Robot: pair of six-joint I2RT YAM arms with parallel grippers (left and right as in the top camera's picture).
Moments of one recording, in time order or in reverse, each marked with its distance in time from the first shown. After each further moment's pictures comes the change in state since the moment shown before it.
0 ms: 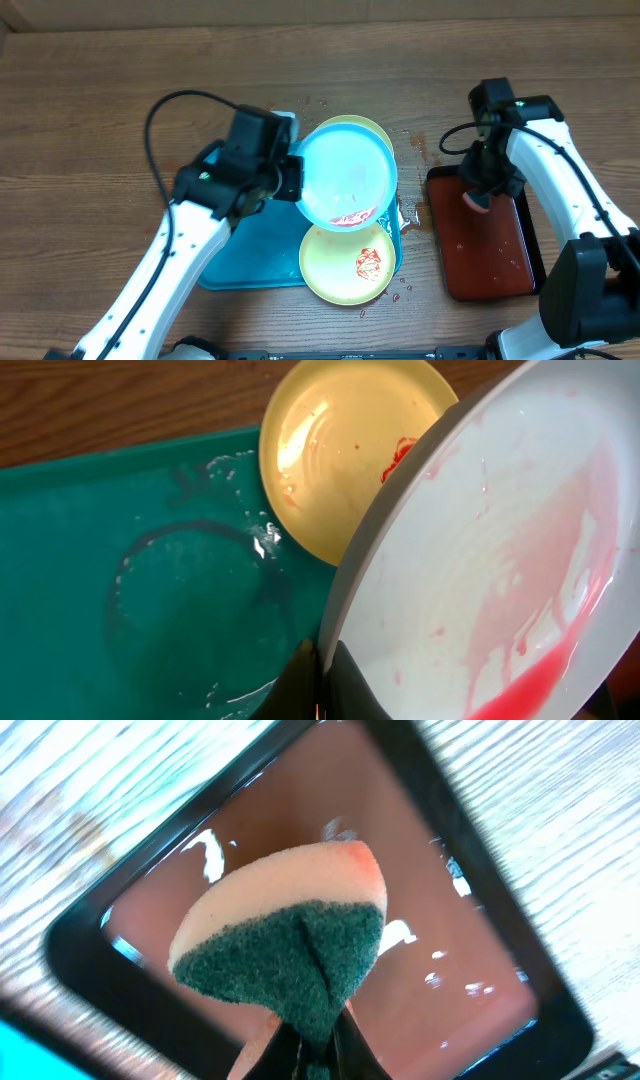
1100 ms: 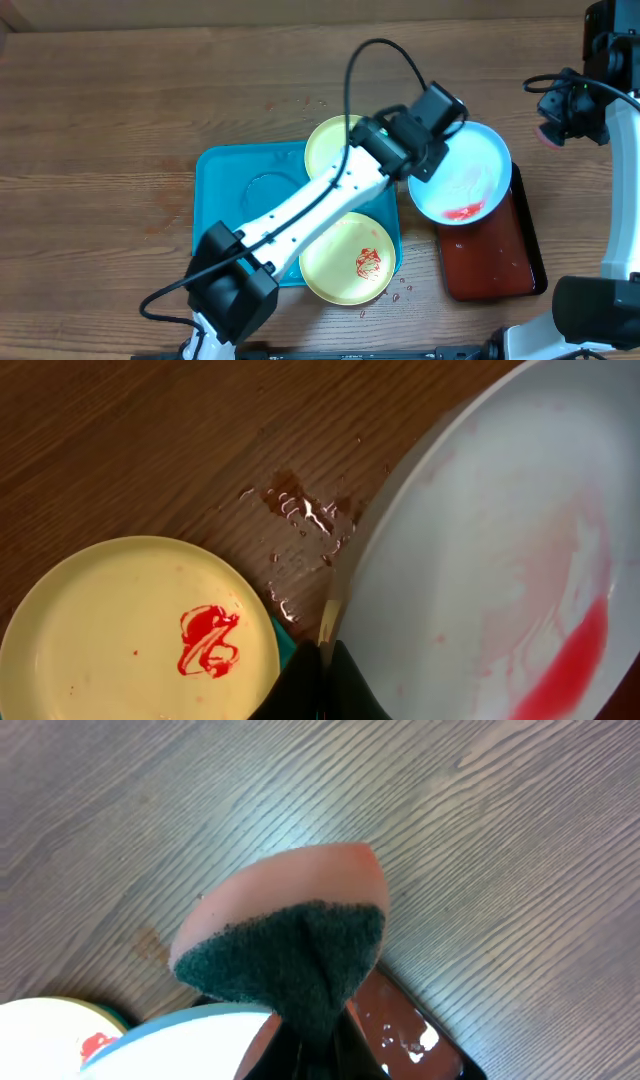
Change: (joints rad) left arm -0.441 0.633 0.647 0.018 -0.216 0.105; right arm -0.217 -0.003 0.600 -0.259 -0.018 -0.171
